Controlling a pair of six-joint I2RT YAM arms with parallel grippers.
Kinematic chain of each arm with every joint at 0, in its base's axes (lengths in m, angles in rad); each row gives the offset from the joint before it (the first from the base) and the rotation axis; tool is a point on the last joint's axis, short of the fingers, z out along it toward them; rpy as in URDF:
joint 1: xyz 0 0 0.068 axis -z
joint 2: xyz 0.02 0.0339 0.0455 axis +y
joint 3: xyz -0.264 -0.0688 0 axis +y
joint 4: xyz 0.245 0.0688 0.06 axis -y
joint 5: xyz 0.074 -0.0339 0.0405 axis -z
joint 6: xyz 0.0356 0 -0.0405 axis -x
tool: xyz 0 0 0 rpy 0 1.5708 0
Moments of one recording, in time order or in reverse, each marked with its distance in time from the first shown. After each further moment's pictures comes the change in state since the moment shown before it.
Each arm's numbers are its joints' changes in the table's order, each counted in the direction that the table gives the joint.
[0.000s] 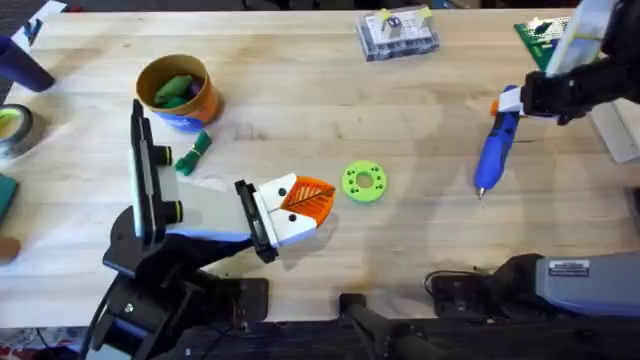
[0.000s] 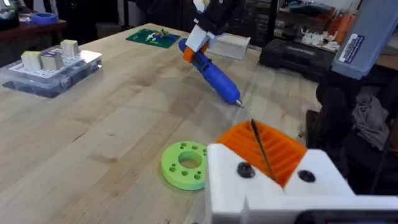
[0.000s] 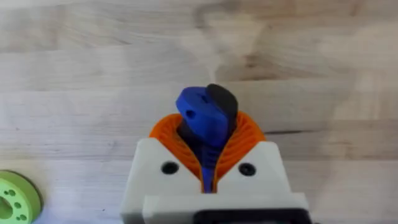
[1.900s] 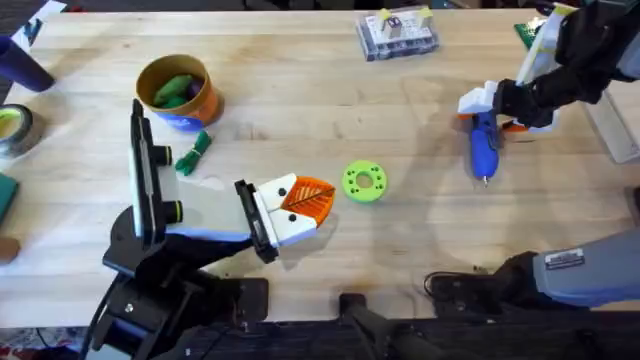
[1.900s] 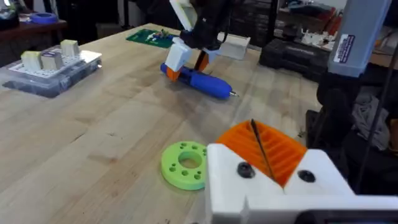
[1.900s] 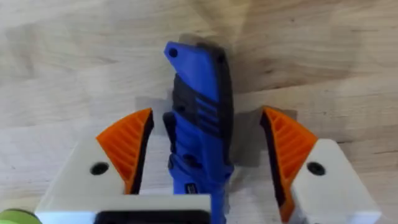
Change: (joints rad) left arm 0.000 0.000 0.000 0.000 0.000 0.000; right arm -0.076 0.148 0.000 0.062 0.063 -0.219
